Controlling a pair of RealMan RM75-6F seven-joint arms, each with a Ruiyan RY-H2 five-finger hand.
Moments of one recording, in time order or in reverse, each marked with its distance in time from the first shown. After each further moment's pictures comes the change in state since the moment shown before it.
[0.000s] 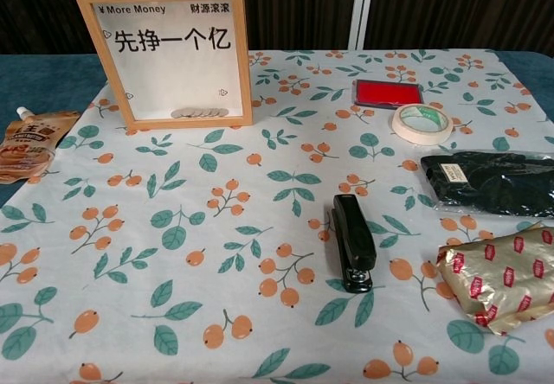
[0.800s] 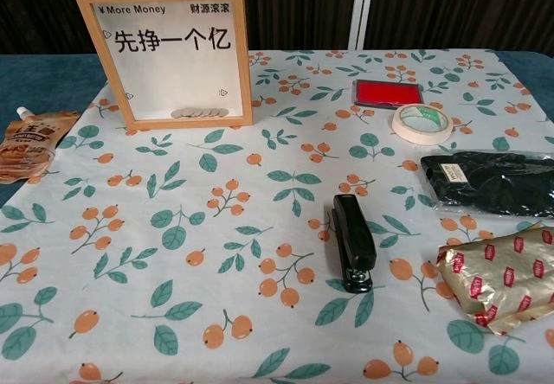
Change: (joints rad) left arm -0.030 -0.007 0.046 -0.019 0.043 0.023 -0.053; right arm -0.002 0.003 0.005 -0.006 0.002 0.009 0.001
